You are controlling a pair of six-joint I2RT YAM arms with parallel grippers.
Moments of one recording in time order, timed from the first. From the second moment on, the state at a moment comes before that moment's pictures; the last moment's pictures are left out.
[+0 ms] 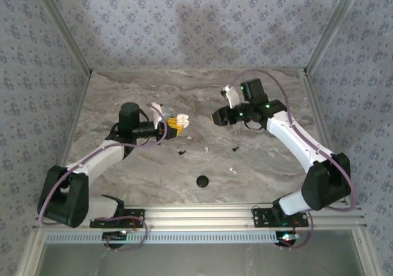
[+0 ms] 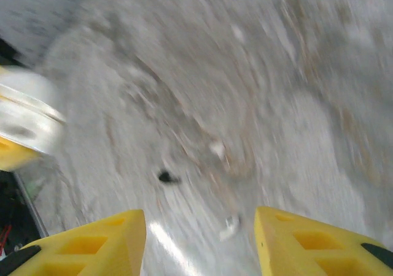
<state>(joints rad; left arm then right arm) -0.35 1.29 0.68 0.27 0.94 0.12 0.41 1.45 1.21 -0.63 -0.49 0.06</state>
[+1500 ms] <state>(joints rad) -0.39 1.23 0.58 0.35 0.80 0.10 0.63 2.04 1.51 -0.97 -0.21 0.51</state>
